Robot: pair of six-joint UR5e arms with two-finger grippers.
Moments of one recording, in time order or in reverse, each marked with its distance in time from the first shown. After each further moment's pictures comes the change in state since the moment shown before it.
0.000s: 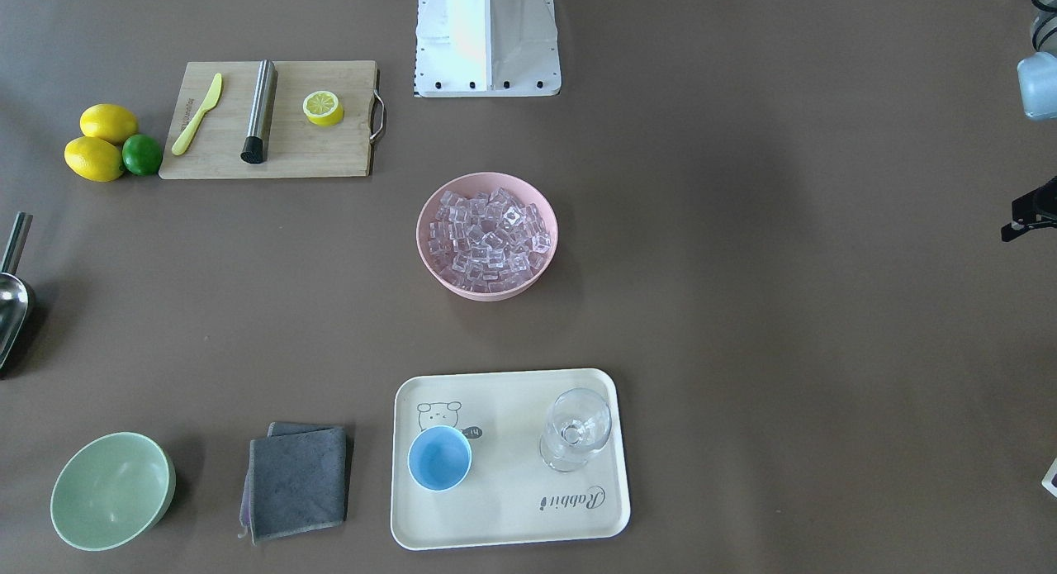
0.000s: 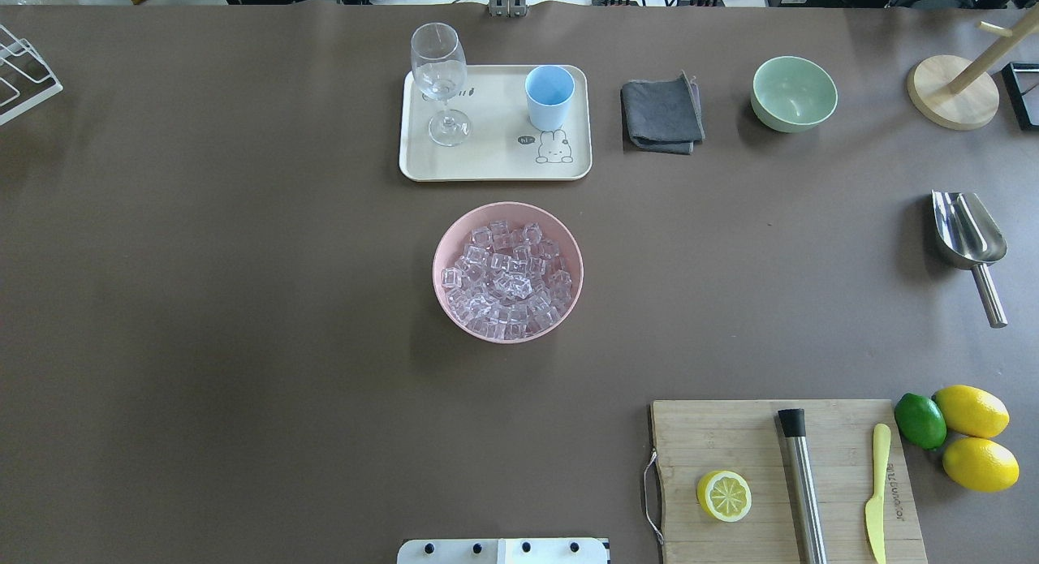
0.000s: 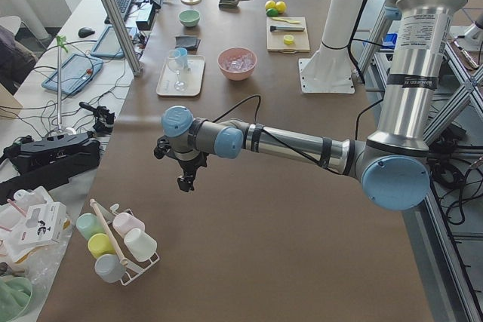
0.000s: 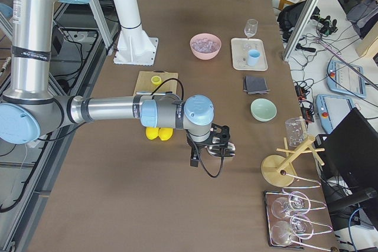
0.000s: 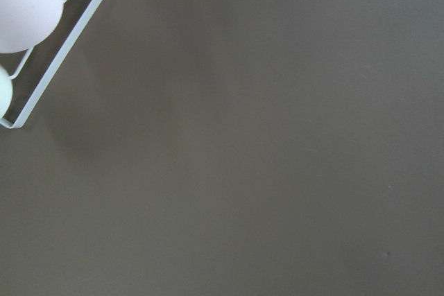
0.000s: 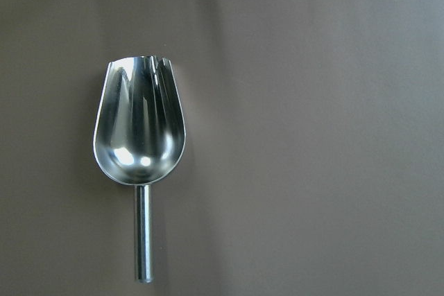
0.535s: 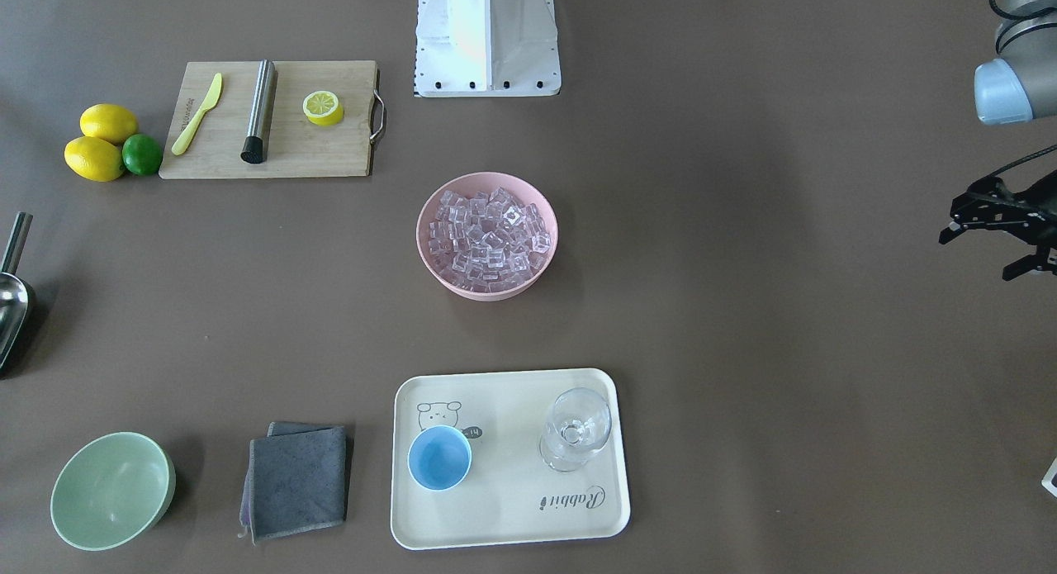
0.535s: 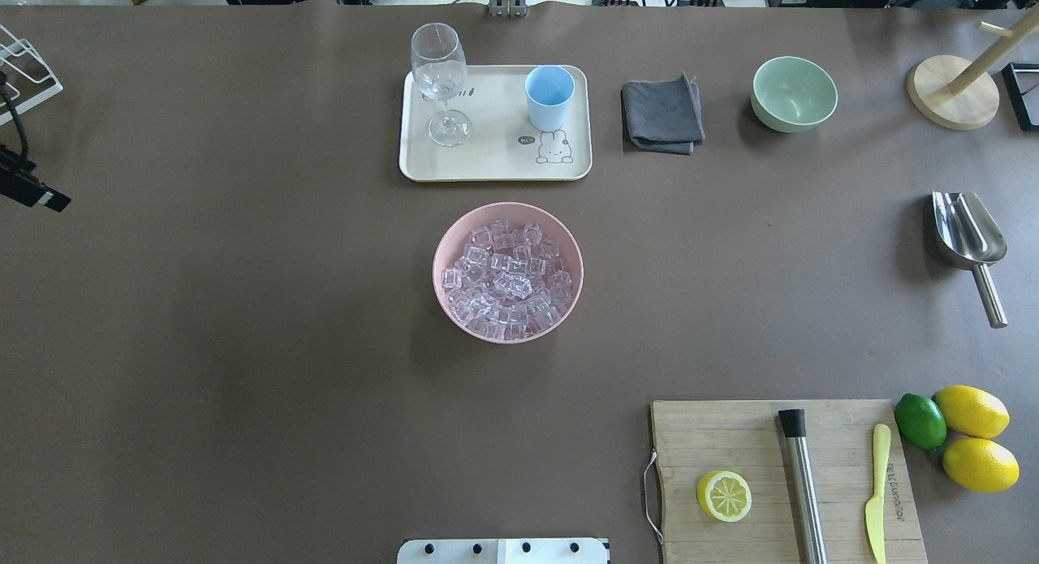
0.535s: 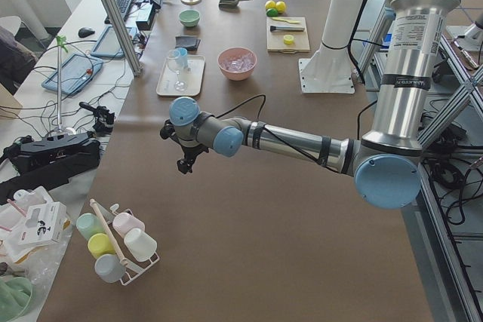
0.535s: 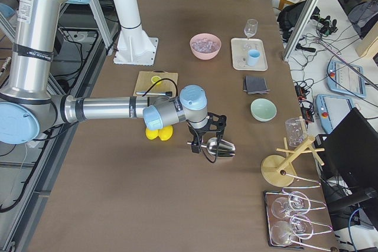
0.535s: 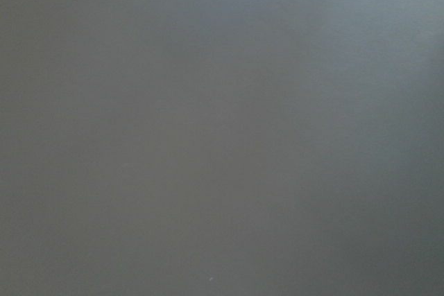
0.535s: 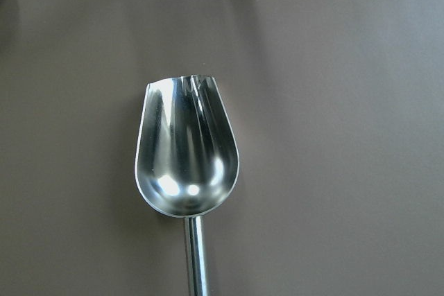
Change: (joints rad) left arm 0.147 -0.012 -0.015 -0.282 -0.097 0.001; right arm -0.194 -0.072 0.014 0.396 -0.073 0.446
